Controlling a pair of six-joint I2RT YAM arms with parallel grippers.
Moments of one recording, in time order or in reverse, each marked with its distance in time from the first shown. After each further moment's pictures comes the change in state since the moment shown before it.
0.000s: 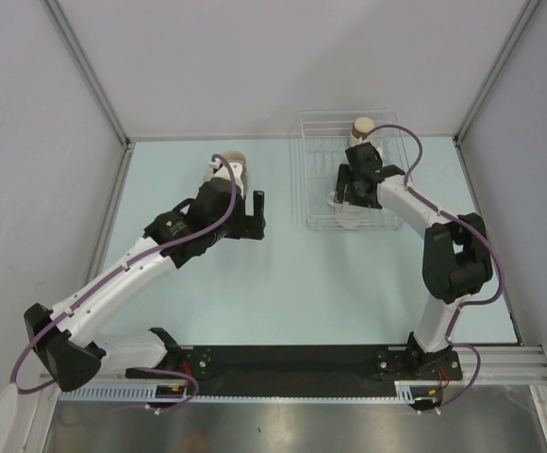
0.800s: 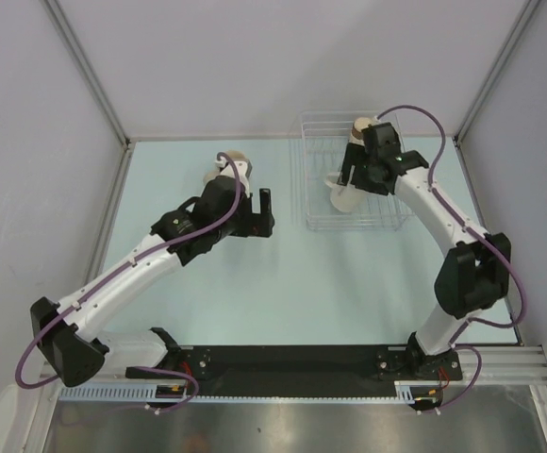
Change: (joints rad) left arm 0.000 0.028 -0.009 0.066 0.056 -0.030; right arm -0.018 -0.095 0.169 -0.166 -0.081 0.031
